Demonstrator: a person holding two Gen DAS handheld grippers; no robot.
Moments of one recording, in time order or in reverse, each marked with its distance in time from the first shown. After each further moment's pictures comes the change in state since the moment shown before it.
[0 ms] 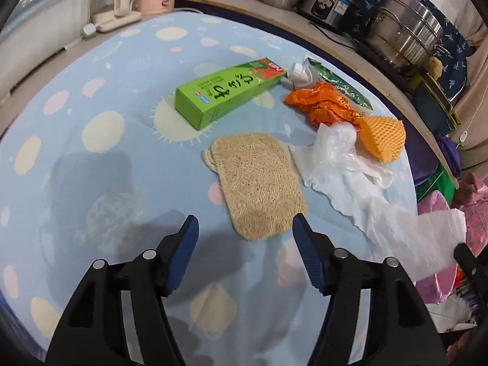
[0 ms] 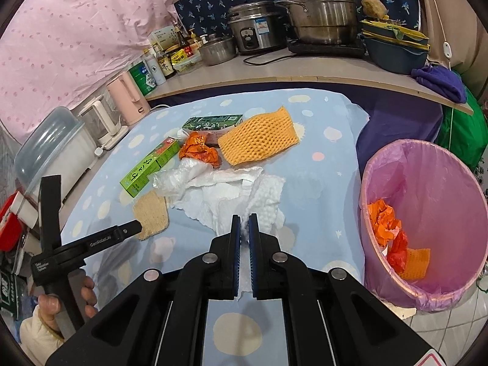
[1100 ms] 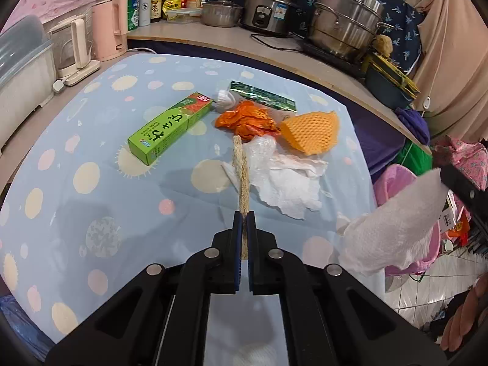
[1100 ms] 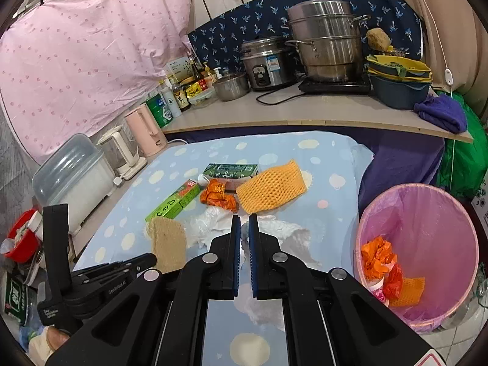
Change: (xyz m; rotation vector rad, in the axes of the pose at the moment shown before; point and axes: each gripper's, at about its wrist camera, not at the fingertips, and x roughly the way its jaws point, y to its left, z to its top) left arm -0.071 -0.067 -0.011 0.221 -0.071 -0.066; right arm -0.054 0.006 0.037 -0.011 -0.149 0.065
